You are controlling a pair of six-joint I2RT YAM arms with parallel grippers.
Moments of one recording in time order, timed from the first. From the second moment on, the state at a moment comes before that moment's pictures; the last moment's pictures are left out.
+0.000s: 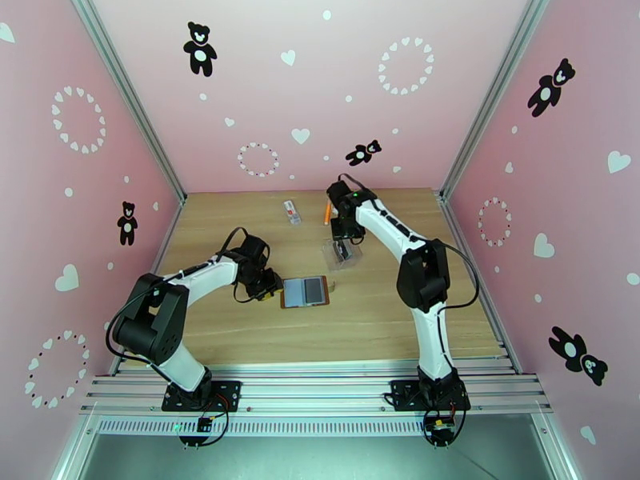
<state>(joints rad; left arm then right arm) -0.37 1.65 0.95 -0.59 0.38 -0.76 0.47 2.20 2.04 -1.14 0.16 0.31</state>
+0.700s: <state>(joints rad) -0.37 1.65 0.95 -0.59 0.38 -0.75 0.47 2.32 2.09 -1.23 0.14 0.21</state>
